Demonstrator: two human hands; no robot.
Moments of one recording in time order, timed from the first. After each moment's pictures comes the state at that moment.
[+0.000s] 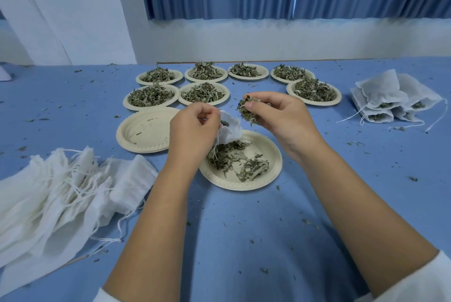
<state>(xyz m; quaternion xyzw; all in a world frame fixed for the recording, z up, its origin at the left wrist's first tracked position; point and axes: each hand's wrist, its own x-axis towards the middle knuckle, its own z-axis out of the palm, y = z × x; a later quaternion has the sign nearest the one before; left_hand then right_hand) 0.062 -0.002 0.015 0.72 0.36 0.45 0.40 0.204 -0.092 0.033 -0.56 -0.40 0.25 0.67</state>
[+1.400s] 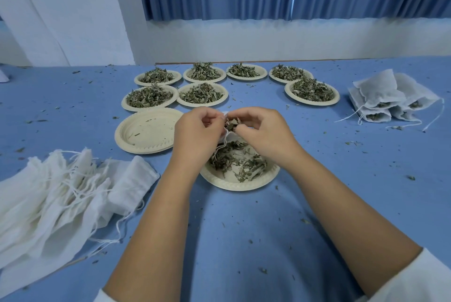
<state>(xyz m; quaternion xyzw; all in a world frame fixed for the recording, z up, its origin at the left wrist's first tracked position) 0.067 -0.006 0.015 0.73 0.36 0.41 0.42 0.191 -0.083 0.014 -0.66 -0.51 0.15 0.53</state>
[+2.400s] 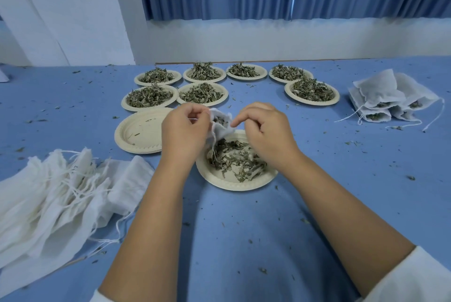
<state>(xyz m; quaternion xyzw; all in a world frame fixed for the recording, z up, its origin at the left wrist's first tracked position) 0.057 0.003 0.017 0.71 0.38 0.46 0.39 0.193 -0.085 0.008 -0.67 -0.58 -0.04 0.47</state>
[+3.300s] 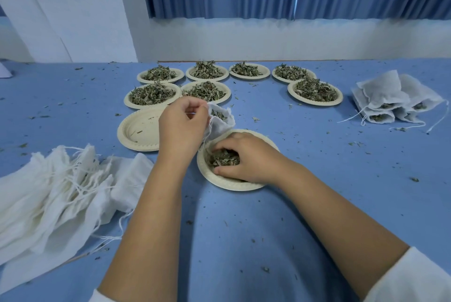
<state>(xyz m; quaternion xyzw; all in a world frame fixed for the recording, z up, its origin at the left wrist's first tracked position) 0.052 0.011 0.018 0.70 0.36 0.49 0.38 0.179 -0.077 -0.012 -0.70 -0.69 0.07 0.19</state>
